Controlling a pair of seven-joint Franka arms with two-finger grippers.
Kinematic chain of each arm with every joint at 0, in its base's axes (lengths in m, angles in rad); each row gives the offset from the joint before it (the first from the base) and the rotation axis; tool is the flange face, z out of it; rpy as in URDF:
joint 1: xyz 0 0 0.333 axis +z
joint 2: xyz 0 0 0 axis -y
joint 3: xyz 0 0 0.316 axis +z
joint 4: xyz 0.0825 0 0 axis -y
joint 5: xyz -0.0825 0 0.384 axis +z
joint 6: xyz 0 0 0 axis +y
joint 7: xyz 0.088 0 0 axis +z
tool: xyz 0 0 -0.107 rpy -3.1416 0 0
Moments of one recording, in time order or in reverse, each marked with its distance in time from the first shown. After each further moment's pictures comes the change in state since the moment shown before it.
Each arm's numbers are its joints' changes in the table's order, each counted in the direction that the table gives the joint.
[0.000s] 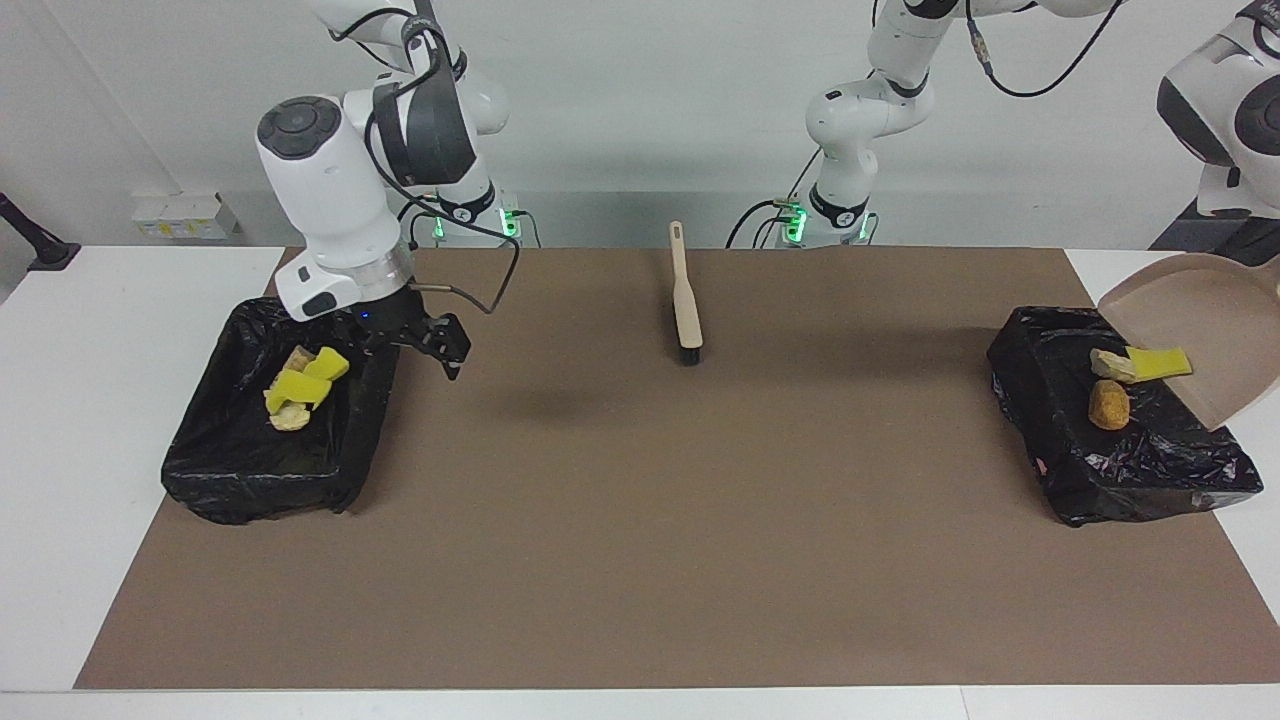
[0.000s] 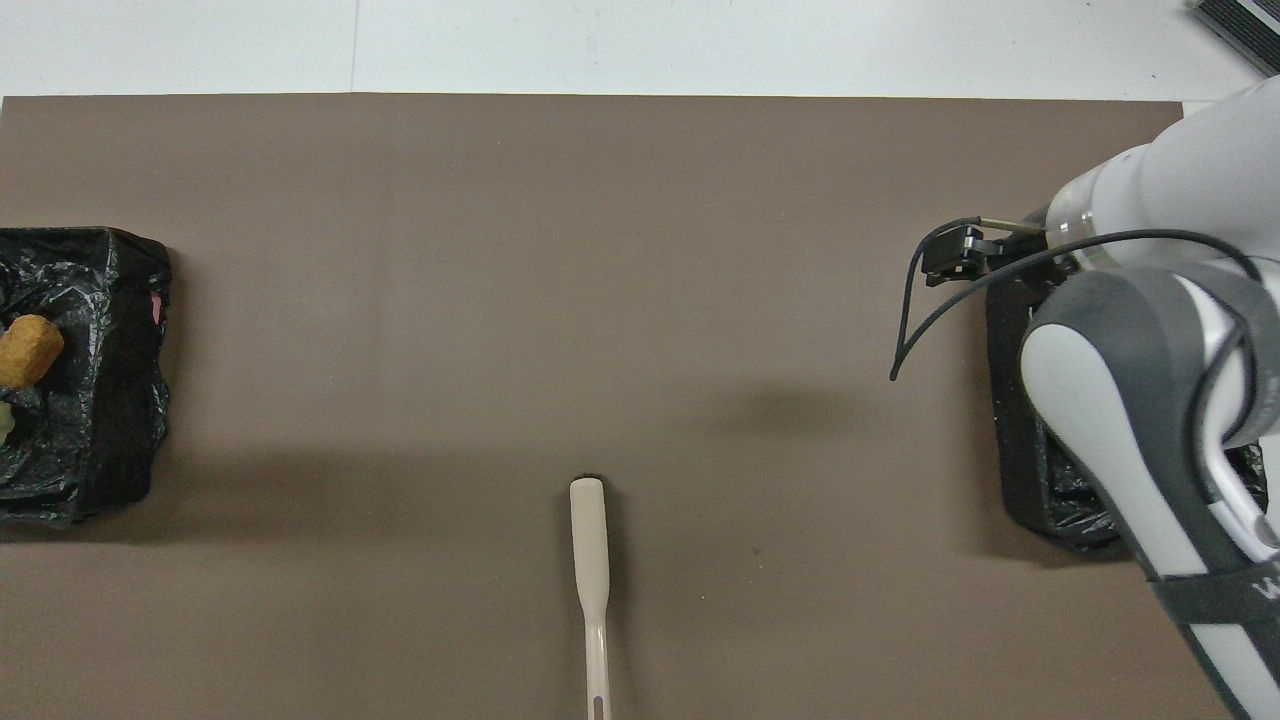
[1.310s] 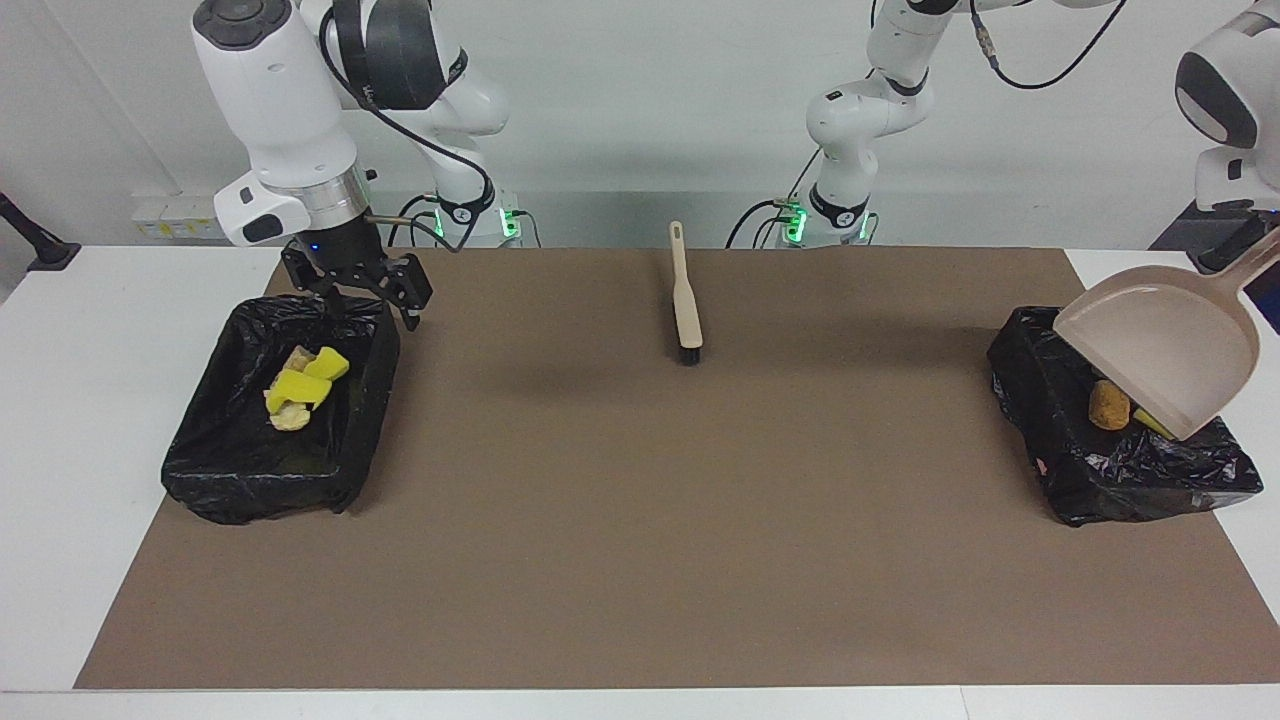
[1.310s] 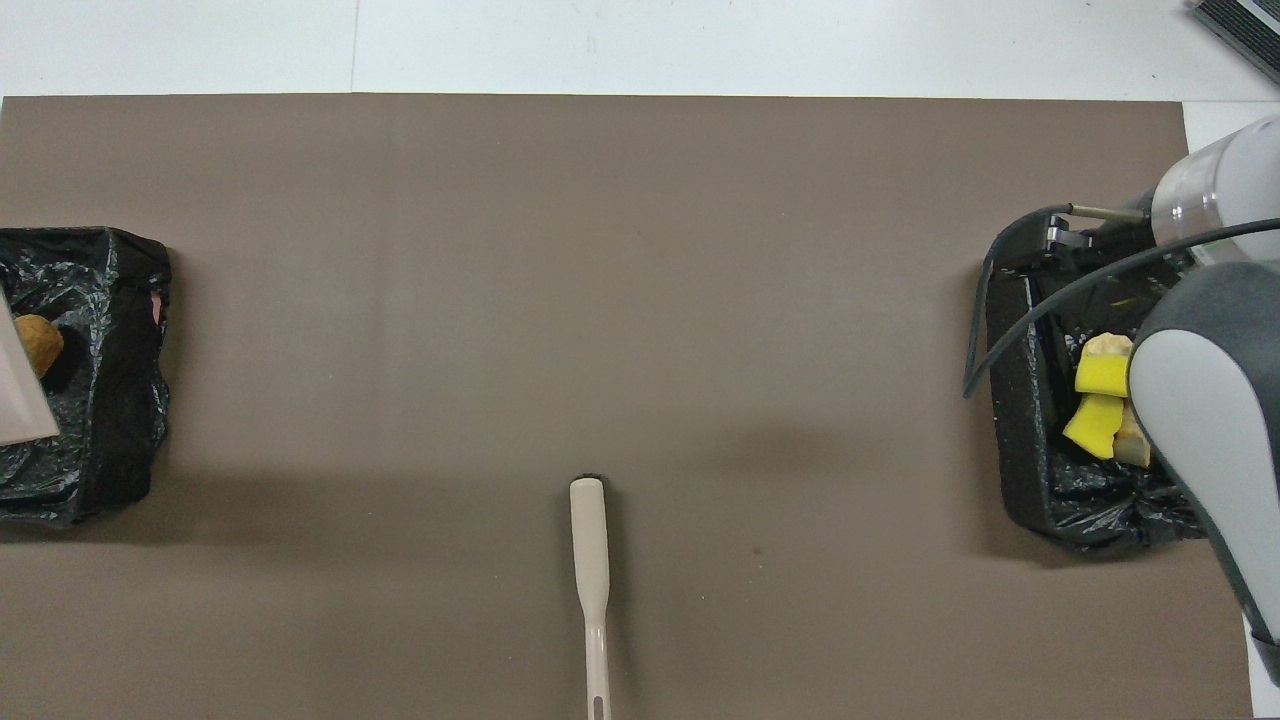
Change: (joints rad) left arm 0.024 0.034 0.016 0.000 -0.313 0.037 0.144; right arm 0.002 0.051 -0.014 0.078 -0.024 0.127 0.008
